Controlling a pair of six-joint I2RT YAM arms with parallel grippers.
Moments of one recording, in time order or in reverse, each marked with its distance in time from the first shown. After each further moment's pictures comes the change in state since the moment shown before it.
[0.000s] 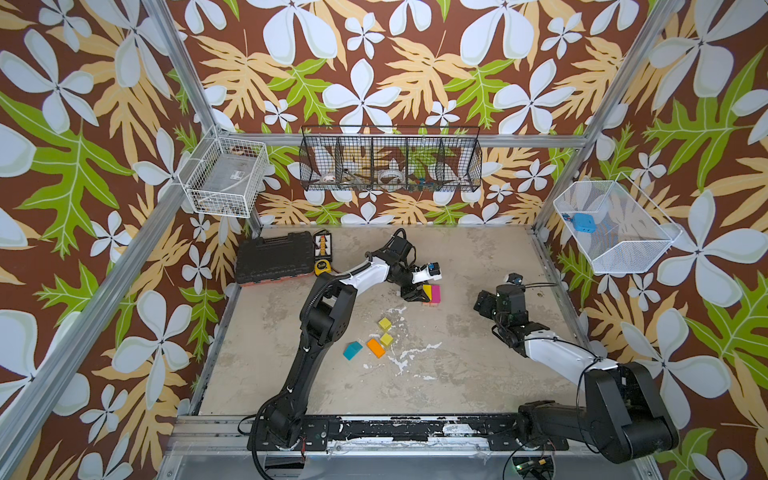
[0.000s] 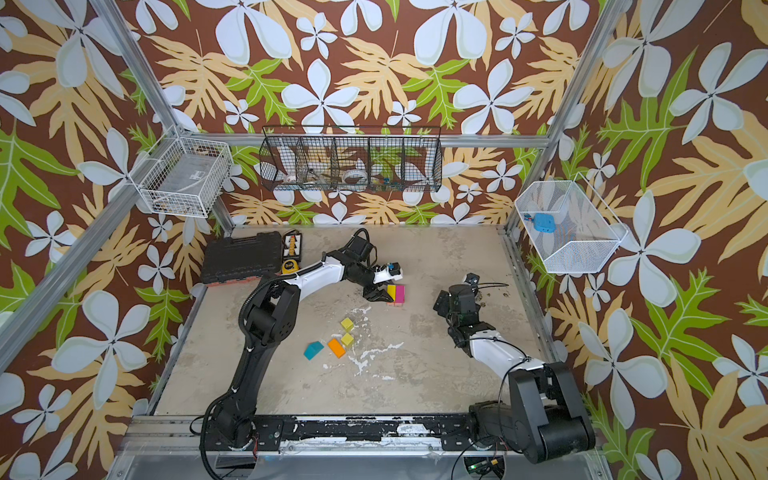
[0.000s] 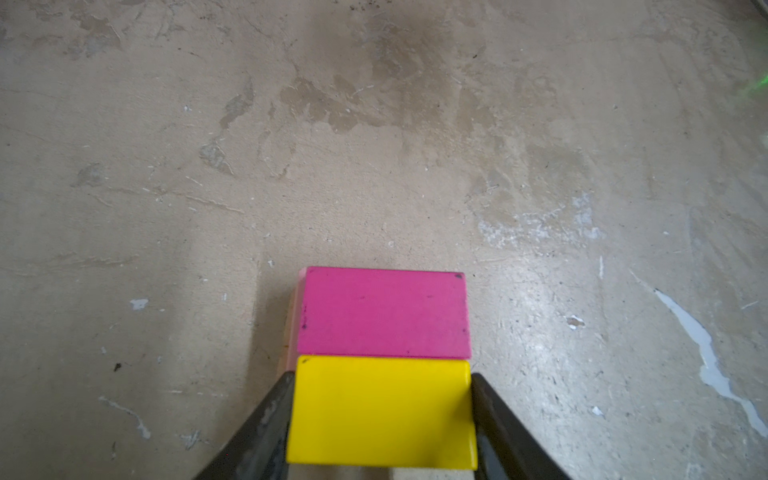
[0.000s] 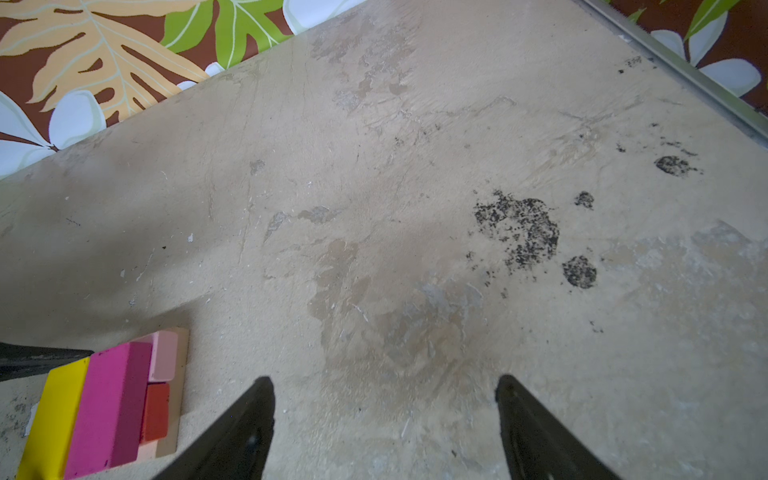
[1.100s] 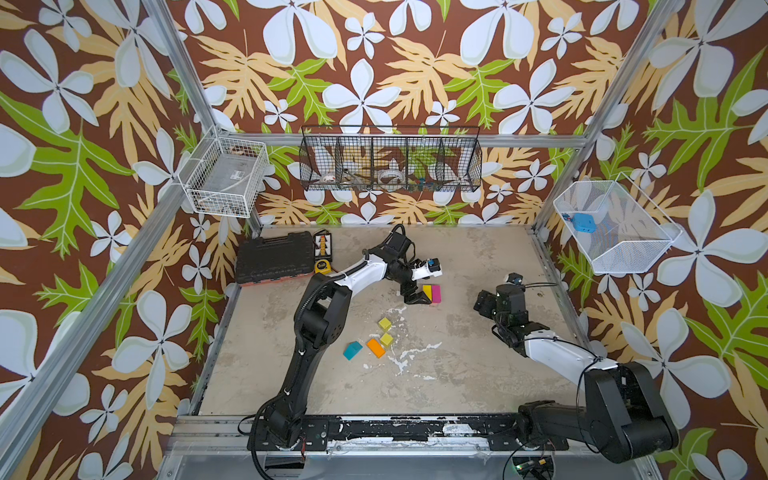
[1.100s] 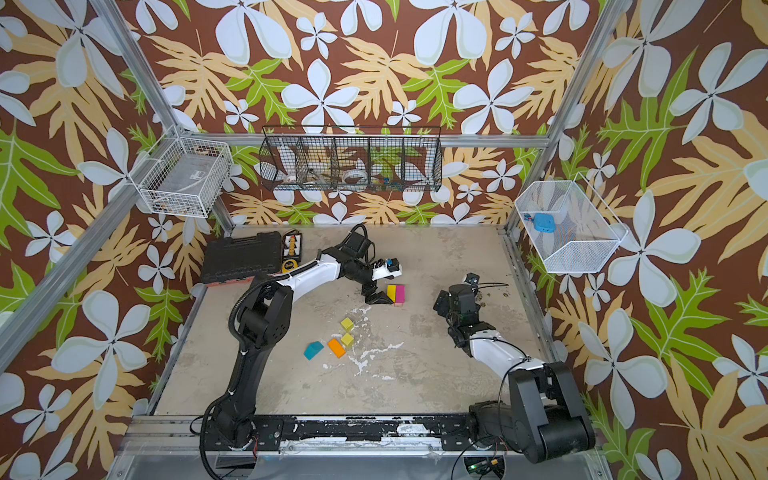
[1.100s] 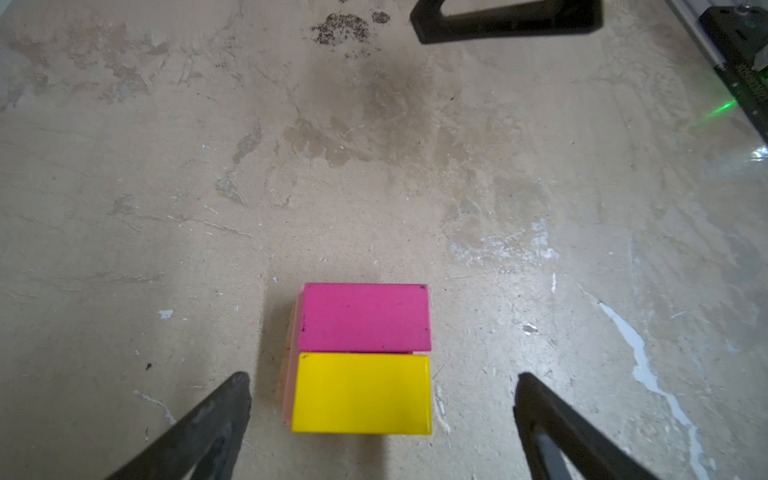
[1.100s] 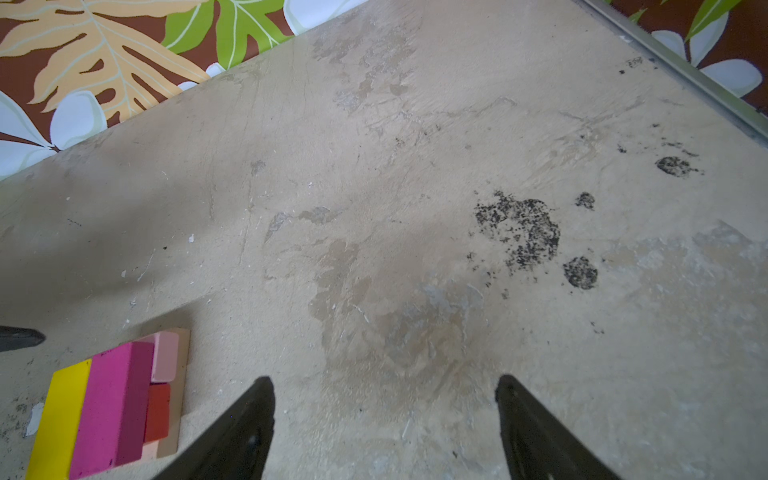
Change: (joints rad) left arm 0.000 -0.094 -0.043 -0.019 0.031 -0.017; right arm 0.000 0.001 0.001 0.000 -0.001 0.000
